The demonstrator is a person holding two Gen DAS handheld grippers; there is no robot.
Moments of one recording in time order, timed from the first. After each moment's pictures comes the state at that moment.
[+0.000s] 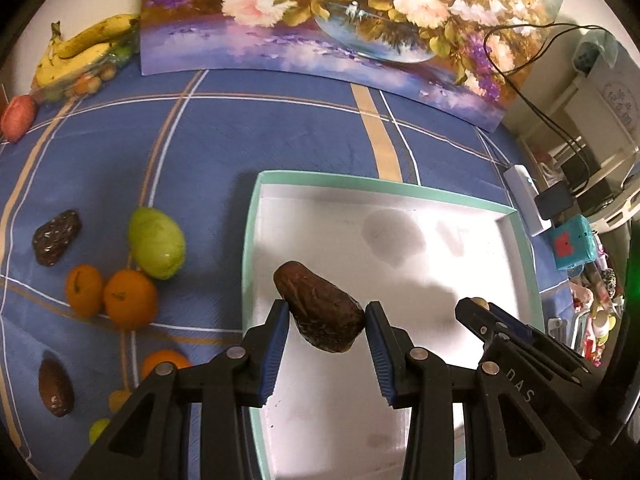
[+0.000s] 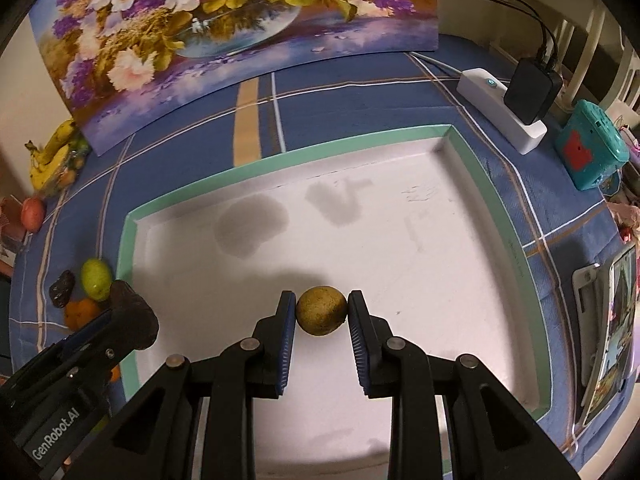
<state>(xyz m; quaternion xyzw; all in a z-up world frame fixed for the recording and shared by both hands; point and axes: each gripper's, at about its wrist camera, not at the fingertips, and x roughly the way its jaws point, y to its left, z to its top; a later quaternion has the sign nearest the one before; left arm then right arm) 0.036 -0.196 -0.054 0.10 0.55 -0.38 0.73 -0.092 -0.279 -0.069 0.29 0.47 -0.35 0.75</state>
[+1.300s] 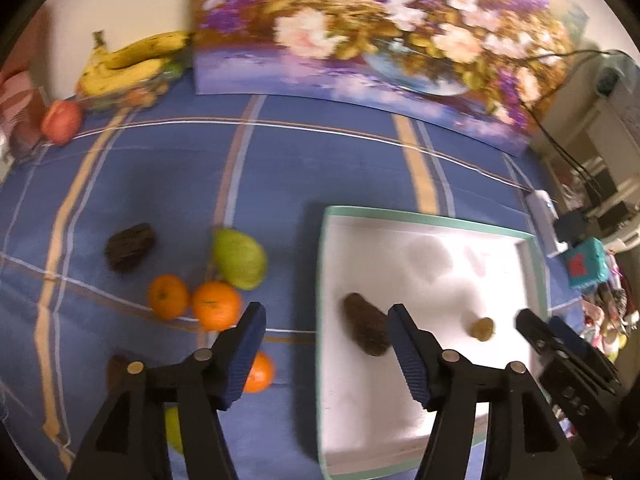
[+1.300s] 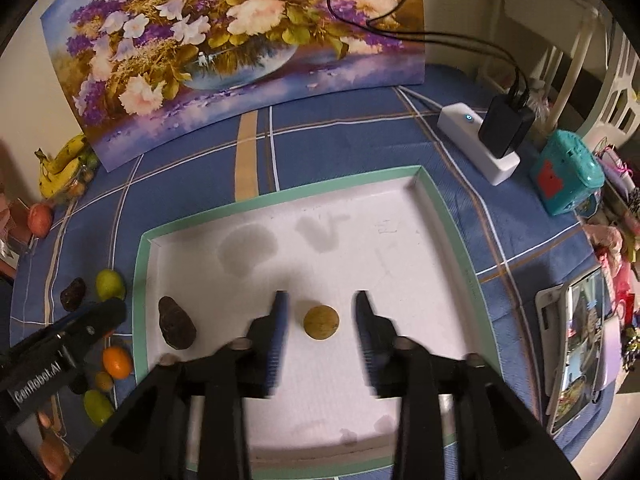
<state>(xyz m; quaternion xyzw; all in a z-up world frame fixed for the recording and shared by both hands) 0.064 -0.161 -0.015 0.11 0.55 -0.32 0.76 -0.110 -0.275 -0.023 0.25 0.45 -0.37 0.77</state>
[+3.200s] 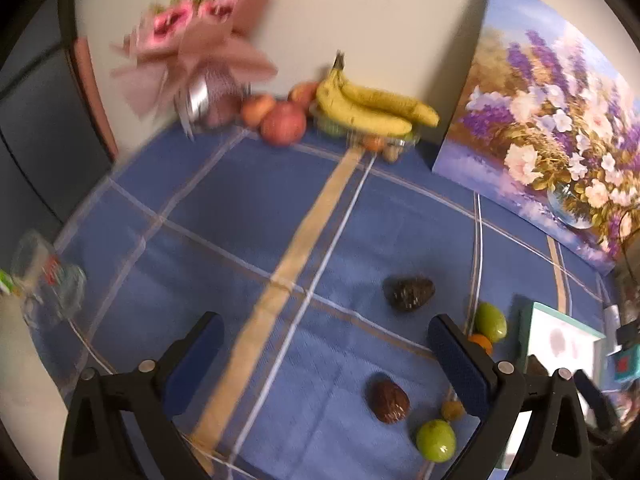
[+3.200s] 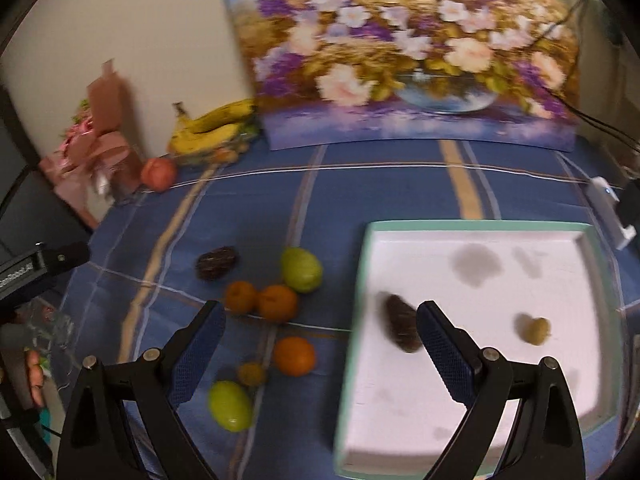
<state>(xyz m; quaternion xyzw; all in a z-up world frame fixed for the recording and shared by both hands) 0.161 0.057 0.025 0.02 0.50 -0.16 0.85 -0.012 -0.133 -0.011 0.20 0.40 -0.18 0.88</state>
